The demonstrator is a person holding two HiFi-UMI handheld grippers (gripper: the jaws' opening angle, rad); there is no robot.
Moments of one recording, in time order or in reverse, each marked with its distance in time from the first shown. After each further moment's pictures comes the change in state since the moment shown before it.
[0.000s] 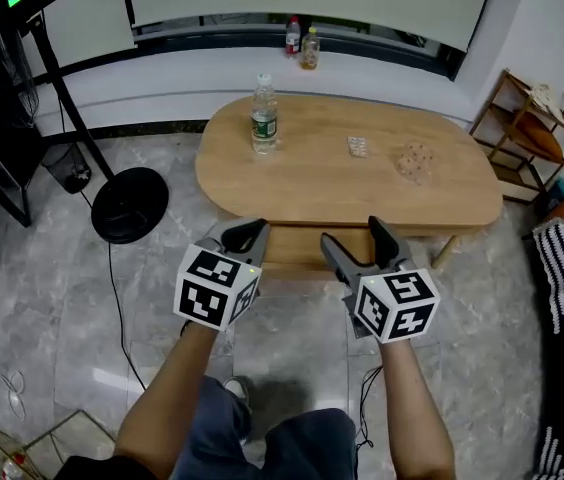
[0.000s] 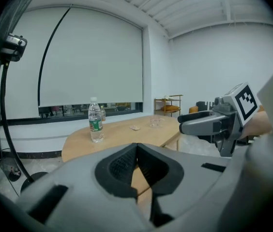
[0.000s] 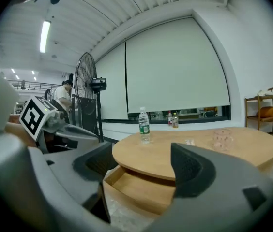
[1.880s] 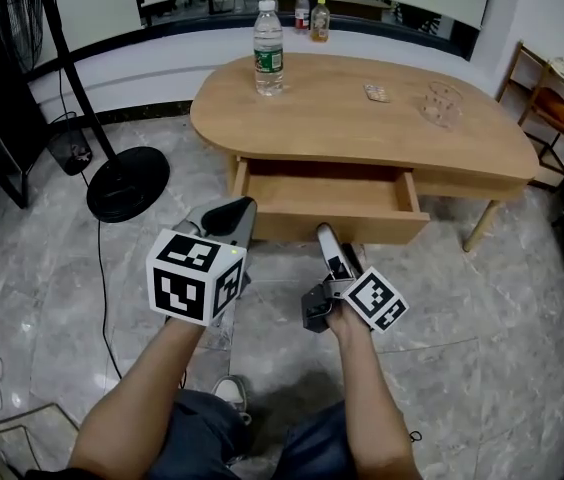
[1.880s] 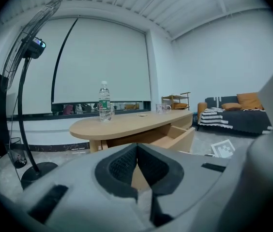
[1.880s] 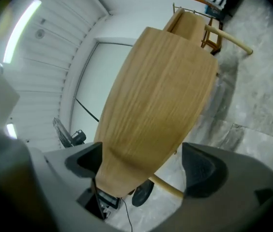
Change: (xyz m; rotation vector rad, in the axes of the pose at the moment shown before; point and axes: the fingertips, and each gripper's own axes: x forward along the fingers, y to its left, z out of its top) left arm 0.007 -0.003 -0.125 0.000 -0.065 0.134; right arm 0.061 -0.022 -0.253 0.942 -0.321 0.049
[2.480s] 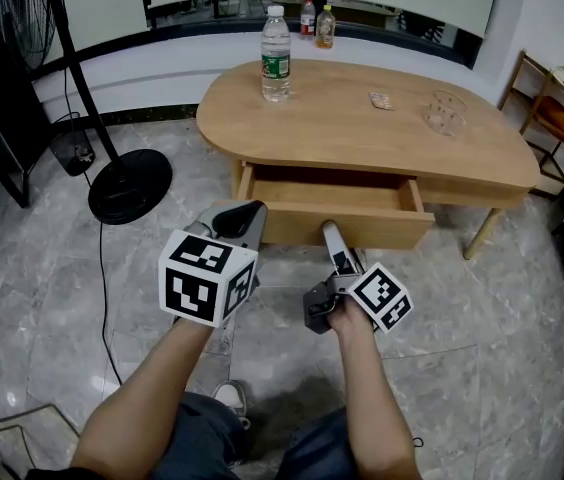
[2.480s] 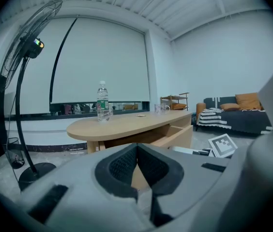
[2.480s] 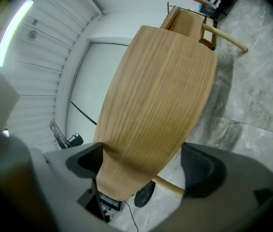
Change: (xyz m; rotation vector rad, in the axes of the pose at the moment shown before) left arm 0.005 -0.004 0.000 0.000 -0.004 -0.020; right arm 0.007 0.008 0.005 0.054 0.010 -0.046
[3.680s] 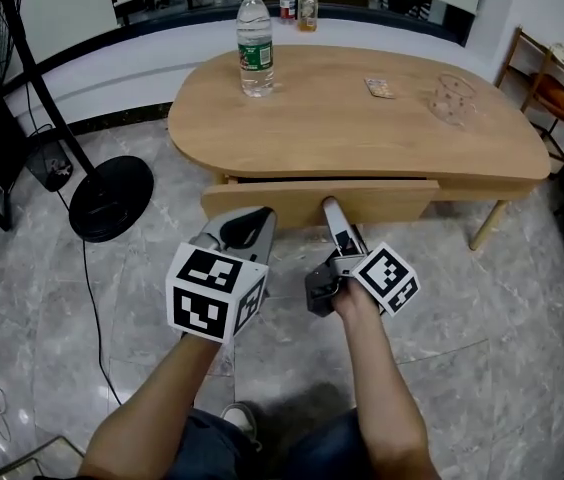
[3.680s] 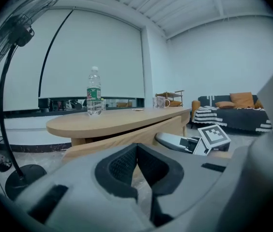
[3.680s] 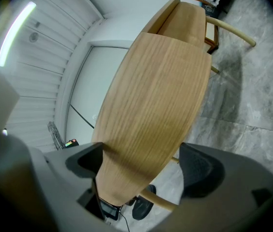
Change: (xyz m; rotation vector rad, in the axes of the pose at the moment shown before) left arm 0.070 0.010 -0.018 0.012 0.012 -0.095; right arm 0.072 -0.016 0.028 -0.009 -0.066 0.022
